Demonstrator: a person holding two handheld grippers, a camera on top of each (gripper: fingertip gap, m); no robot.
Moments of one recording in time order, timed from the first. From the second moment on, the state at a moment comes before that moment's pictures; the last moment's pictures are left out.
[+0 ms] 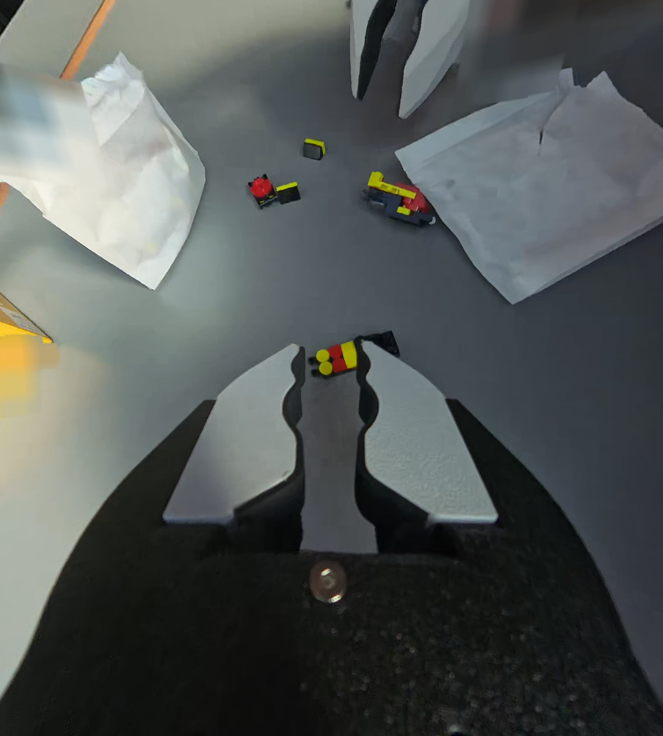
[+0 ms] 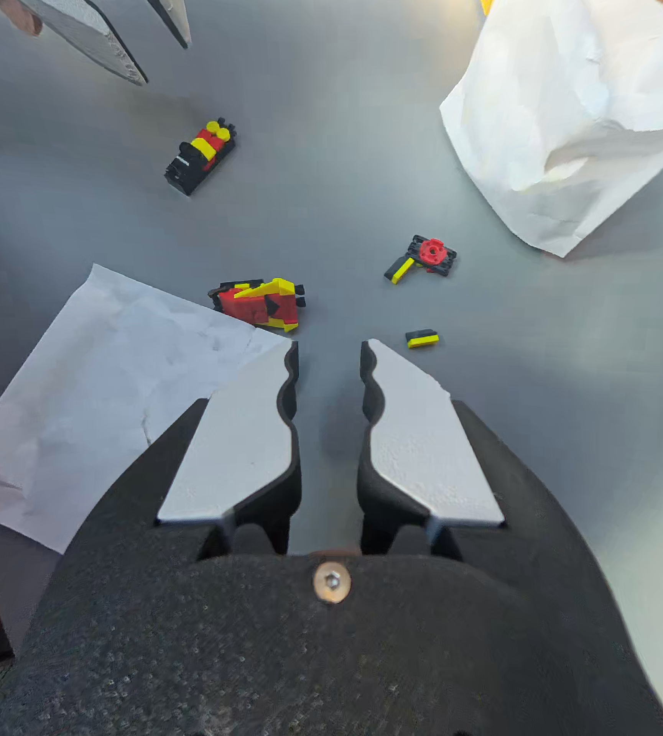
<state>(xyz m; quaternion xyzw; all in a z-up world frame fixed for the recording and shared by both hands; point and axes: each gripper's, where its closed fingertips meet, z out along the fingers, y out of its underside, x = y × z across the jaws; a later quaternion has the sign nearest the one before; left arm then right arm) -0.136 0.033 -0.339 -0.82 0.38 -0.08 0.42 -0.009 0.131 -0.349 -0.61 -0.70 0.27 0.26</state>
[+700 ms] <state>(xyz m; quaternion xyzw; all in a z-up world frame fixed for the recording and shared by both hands) -0.089 0.113 -0.333 -0.68 0.56 -0.10 0.46 -0.014 0.188 -0.381 -0.67 -0.67 0.15 0.28</state>
